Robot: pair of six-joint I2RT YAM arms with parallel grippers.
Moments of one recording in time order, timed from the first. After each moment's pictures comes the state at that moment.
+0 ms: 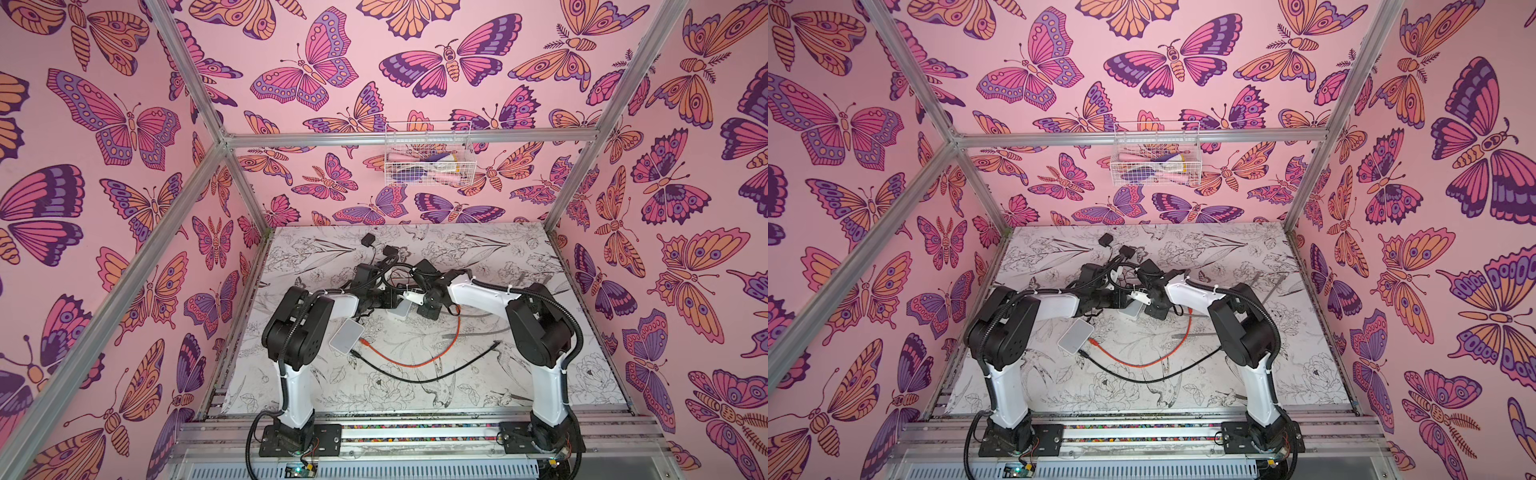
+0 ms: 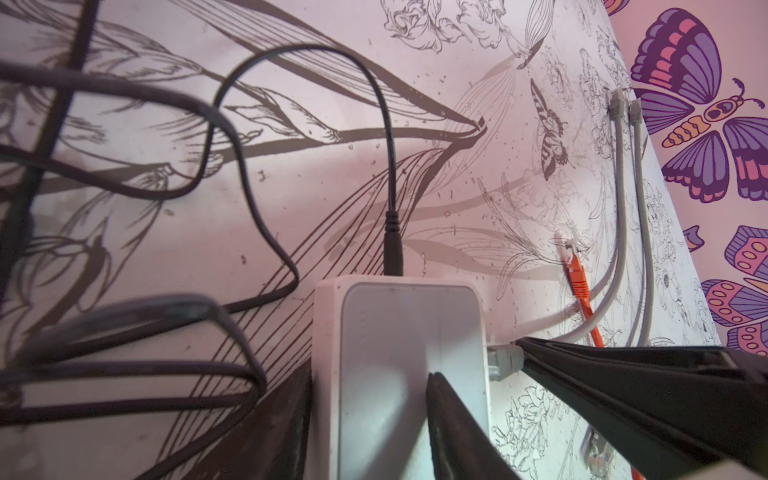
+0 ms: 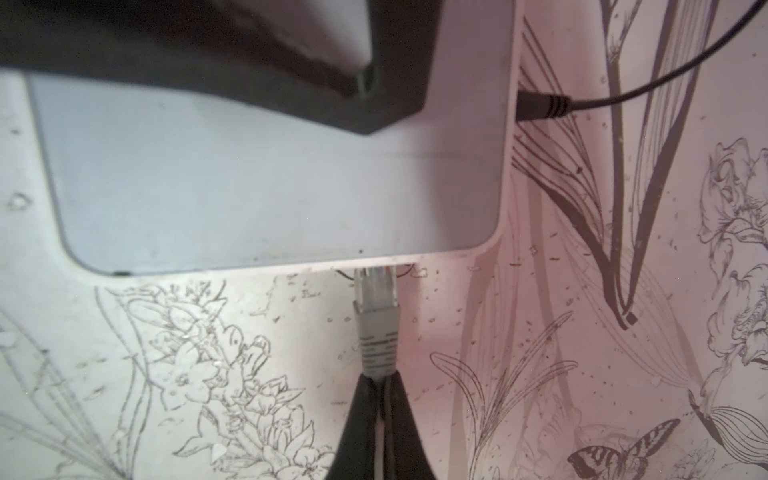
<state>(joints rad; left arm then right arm) -0.41 1.96 1.03 0.15 0.43 -0.36 0.68 2.04 1.44 -0.63 0.12 -0.53</state>
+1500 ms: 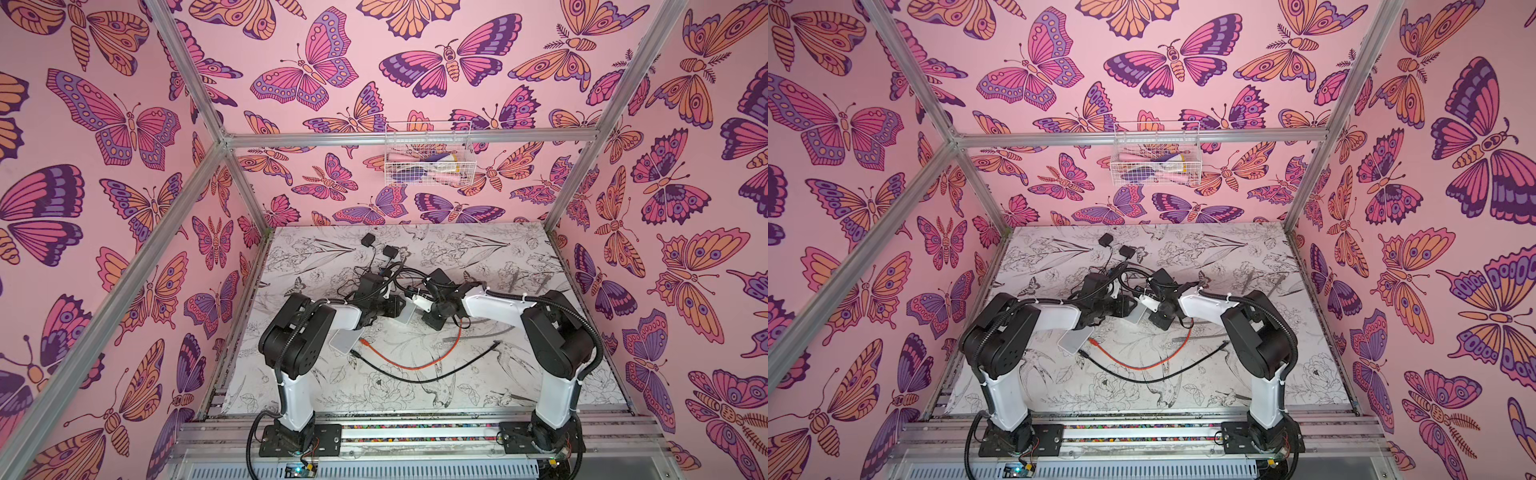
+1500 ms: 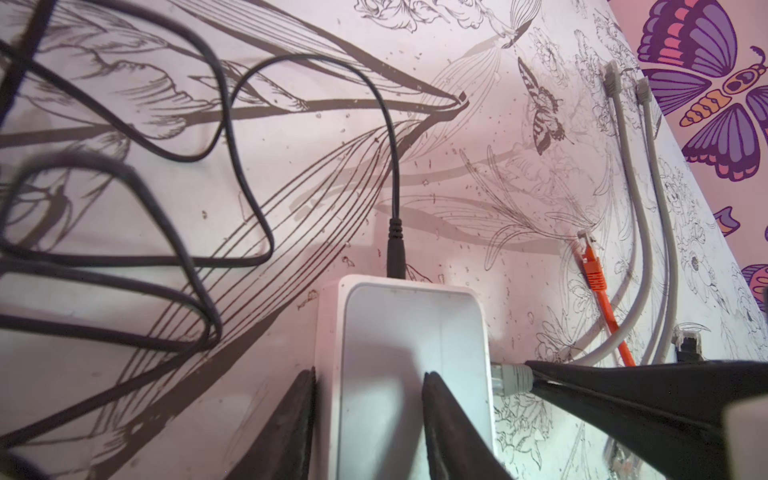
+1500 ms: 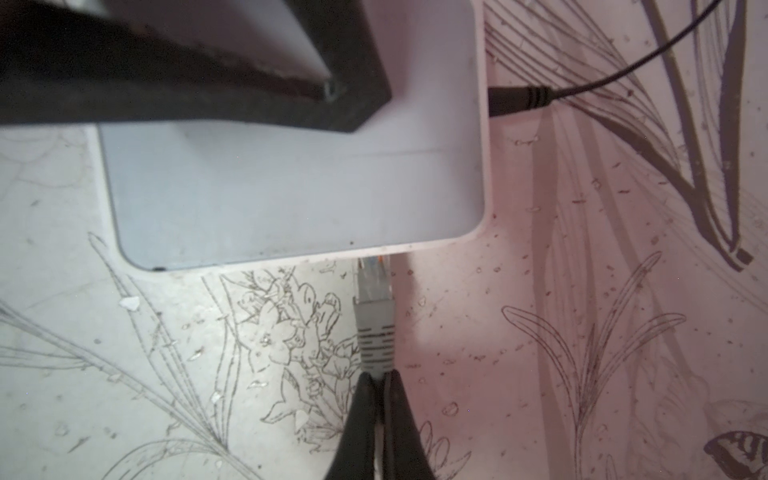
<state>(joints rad) -0.49 1.90 0.90 0.26 0.33 -0.35 0.66 1.90 1.19 -0.42 -0.02 -0.36</state>
